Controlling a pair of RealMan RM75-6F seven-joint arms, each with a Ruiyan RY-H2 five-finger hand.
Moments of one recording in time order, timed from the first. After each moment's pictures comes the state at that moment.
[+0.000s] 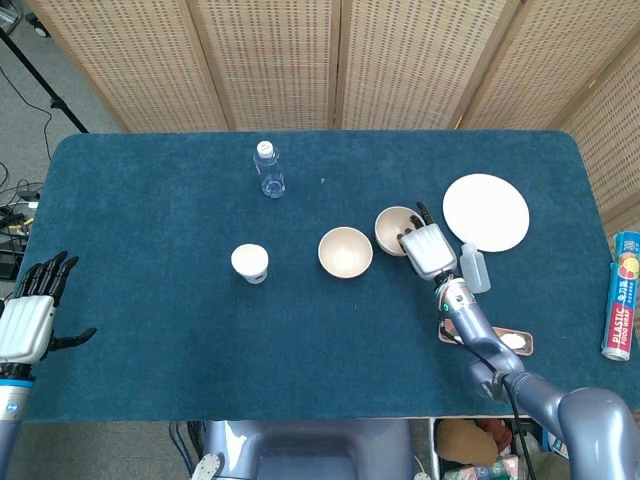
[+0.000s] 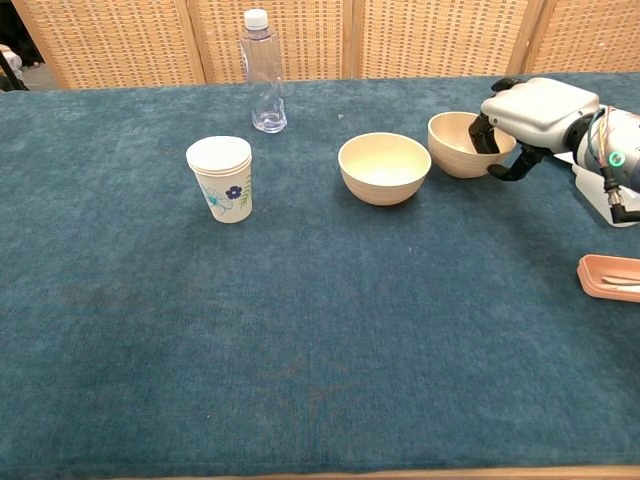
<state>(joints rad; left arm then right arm) -0.18 -1.18 -0.09 -1.58 1.39 1.35 -0.03 0.79 -1.72 0.17 -0.83 -1.36 0.91 -0.21</state>
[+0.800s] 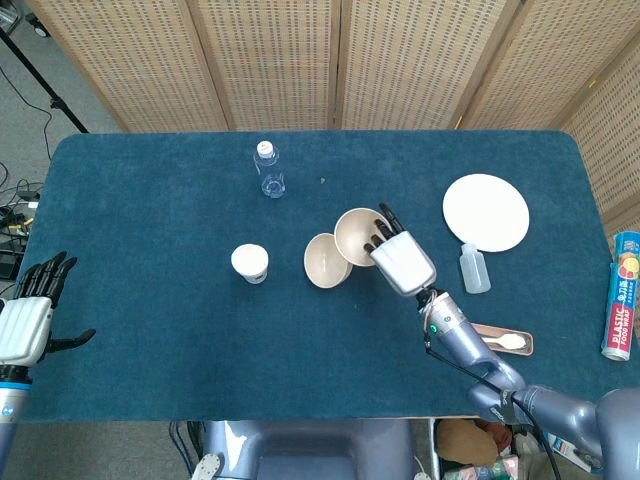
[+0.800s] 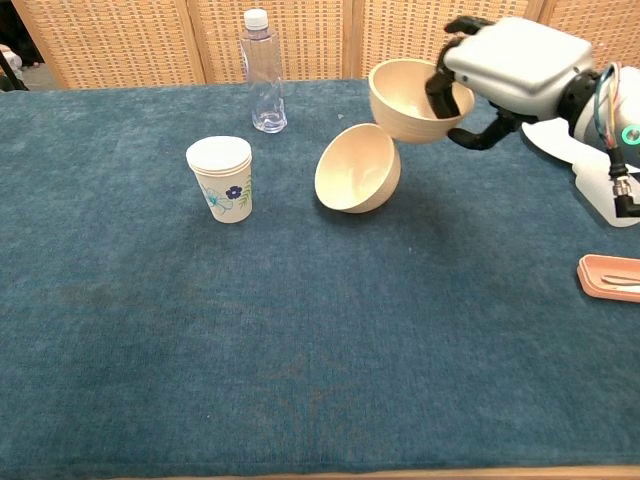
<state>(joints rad) -0.18 -1.16 -0.08 -1.59 1.41 1.36 -0.06 0.77 -1.57 0.17 -1.25 -1.47 1.11 -0.41</state>
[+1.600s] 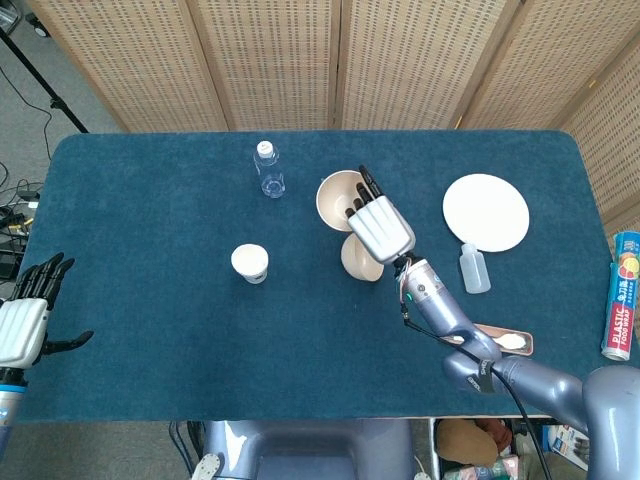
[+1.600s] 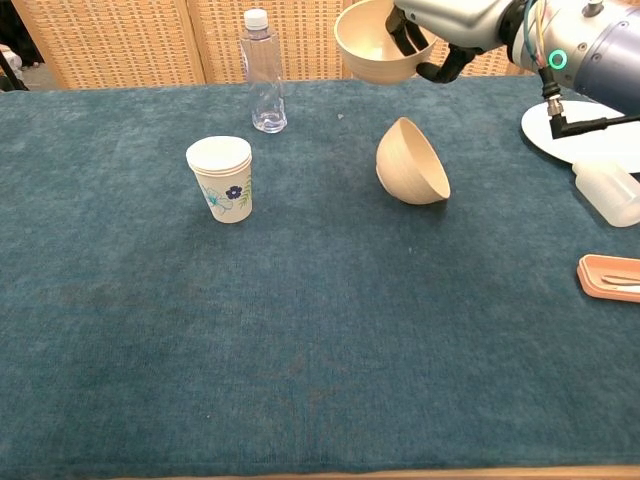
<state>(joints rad) -0.17 -1.14 -0.07 -1.60 1.42 1.37 -0.09 0.91 -1.57 0.28 -1.23 -1.35 1.01 -0.67</state>
